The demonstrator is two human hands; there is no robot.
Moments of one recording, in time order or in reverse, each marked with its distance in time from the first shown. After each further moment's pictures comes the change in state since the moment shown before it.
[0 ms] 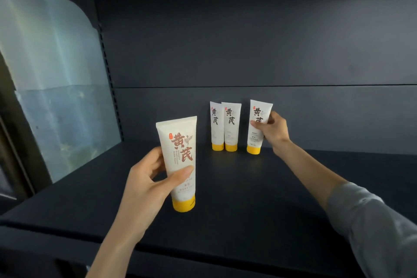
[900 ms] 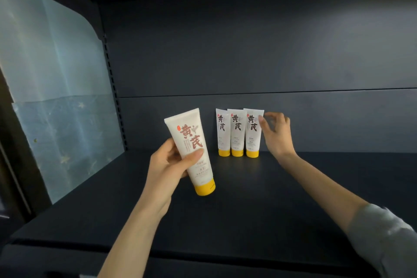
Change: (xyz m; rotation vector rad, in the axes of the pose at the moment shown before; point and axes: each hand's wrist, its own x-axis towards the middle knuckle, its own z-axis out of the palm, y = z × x) left_hand 0.043 -0.007 -0.015 -0.191 -0.046 -0.120; right_hand -0.051 -0.029 0.017 -0.206 0.140 -0.249
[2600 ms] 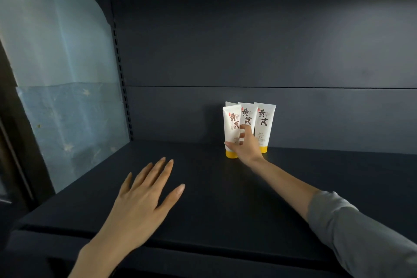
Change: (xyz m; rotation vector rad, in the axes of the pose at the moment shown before) left_hand -0.039 -0.032 -0.075 1.402 -0.216 0.033; right_hand -0.025 0.018 0.092 -0.057 -0.273 0.104
